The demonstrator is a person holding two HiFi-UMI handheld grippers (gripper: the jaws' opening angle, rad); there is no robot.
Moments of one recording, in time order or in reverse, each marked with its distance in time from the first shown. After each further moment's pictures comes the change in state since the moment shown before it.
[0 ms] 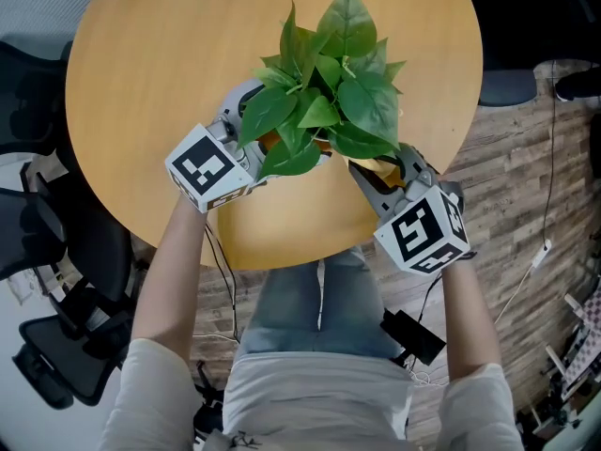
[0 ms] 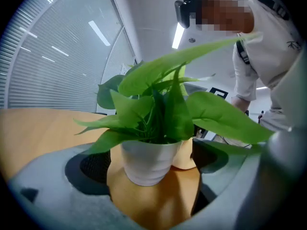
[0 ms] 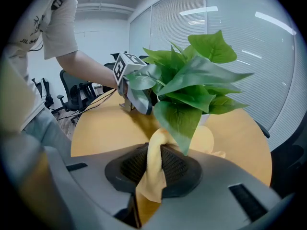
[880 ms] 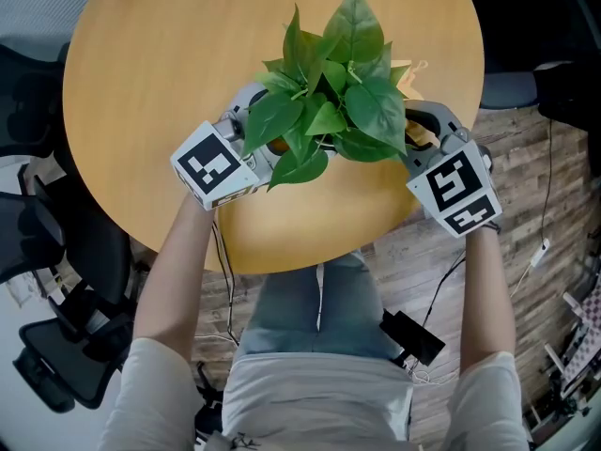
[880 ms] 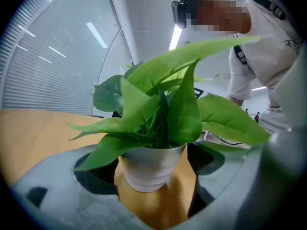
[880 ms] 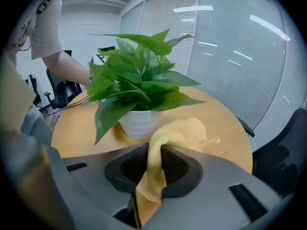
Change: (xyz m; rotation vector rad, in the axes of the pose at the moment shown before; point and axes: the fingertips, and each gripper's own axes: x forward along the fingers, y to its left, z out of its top) left arm 0.009 0.001 0.005 0.020 -0.038 -0.049; right arm -0.007 -0.084 -0.012 0.034 0.054 -0.127
